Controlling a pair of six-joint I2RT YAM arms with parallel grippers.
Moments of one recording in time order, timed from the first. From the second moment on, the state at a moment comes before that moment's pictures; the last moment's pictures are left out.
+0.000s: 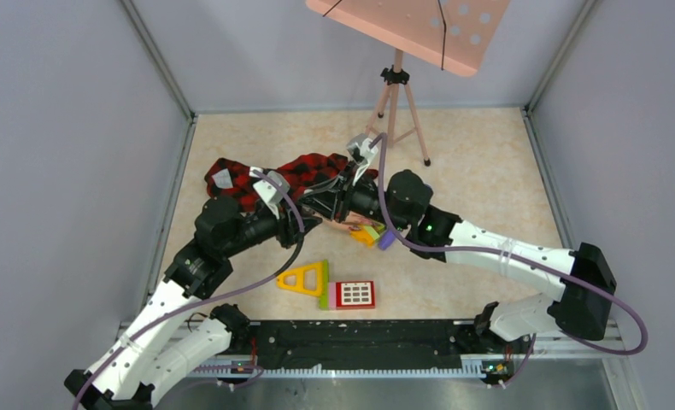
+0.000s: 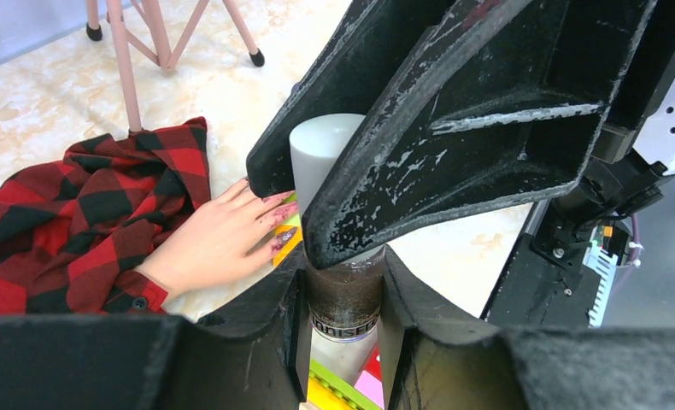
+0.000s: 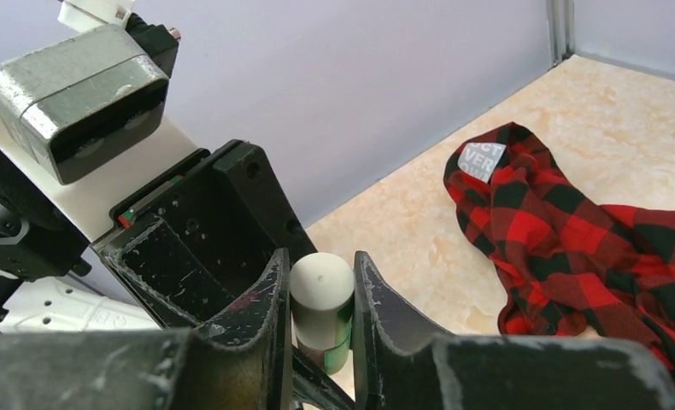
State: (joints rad) left arm -0.58 0.69 0.80 -0.25 0.41 -0.13; right arm 1.03 1.33 1.06 0.39 -0.13 0.43
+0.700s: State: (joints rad) left arm -0.57 0.69 0.80 -0.13 0.80 -0.16; right arm 1.03 1.18 1.00 0.40 -0.40 0.29
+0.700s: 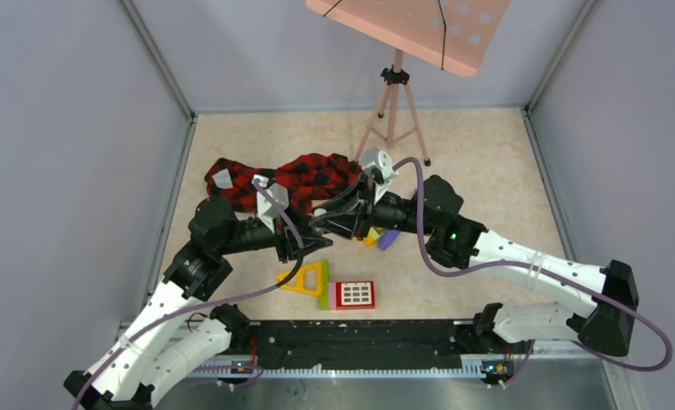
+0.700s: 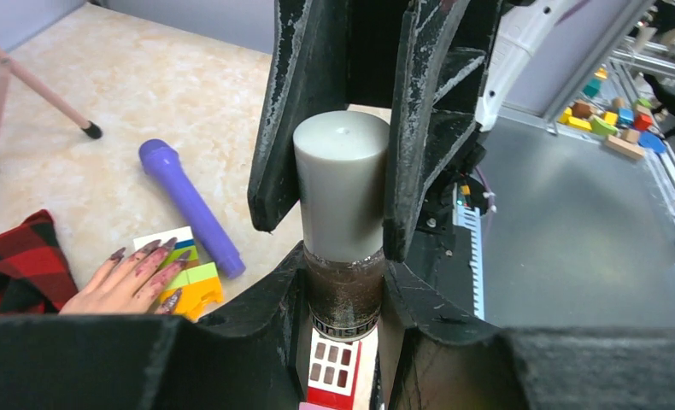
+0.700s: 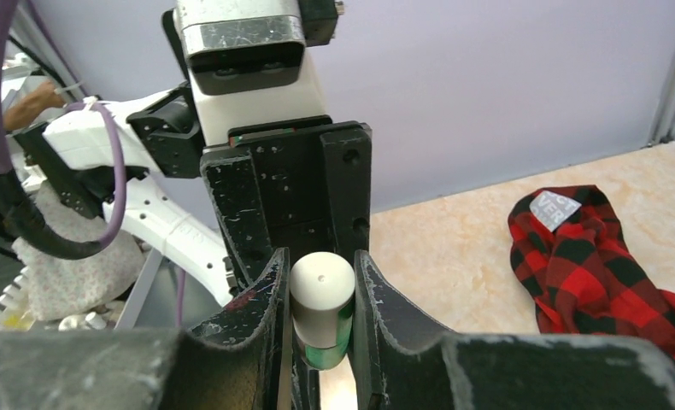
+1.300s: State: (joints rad) left arm -0.58 0.72 0.80 -0.09 1.02 -0.20; right arm 1.02 1.17 0.94 0.54 -0.63 0.28
